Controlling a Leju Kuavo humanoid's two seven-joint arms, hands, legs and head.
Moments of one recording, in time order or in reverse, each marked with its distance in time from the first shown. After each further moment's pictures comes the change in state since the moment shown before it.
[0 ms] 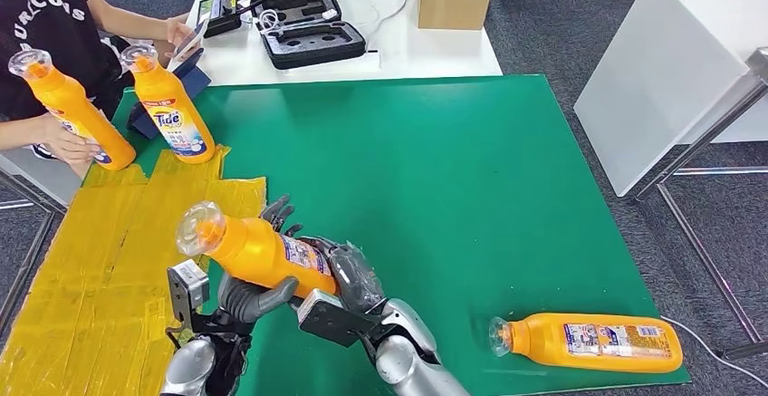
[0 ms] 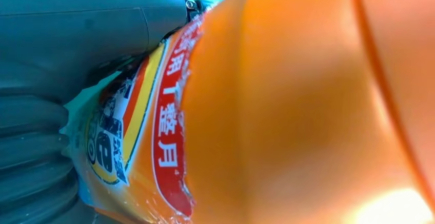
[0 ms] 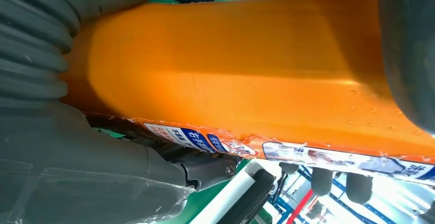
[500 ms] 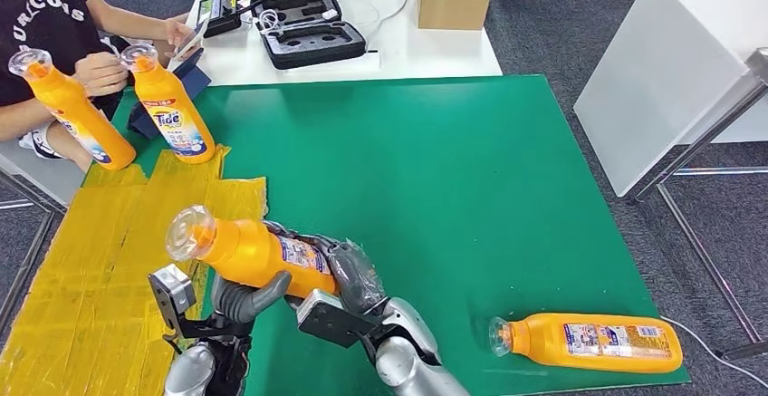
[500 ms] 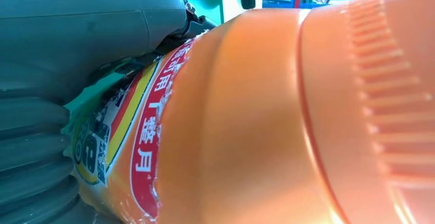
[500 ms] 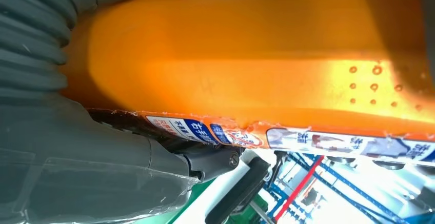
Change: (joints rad) left arm 0.037 -0.031 0.015 -0.070 0.046 0.063 0.000; right arm 0.016 -0.025 -0.017 -0.059 -0.023 -0.058 0.019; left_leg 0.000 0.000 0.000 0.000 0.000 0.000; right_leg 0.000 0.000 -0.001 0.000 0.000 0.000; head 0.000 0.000
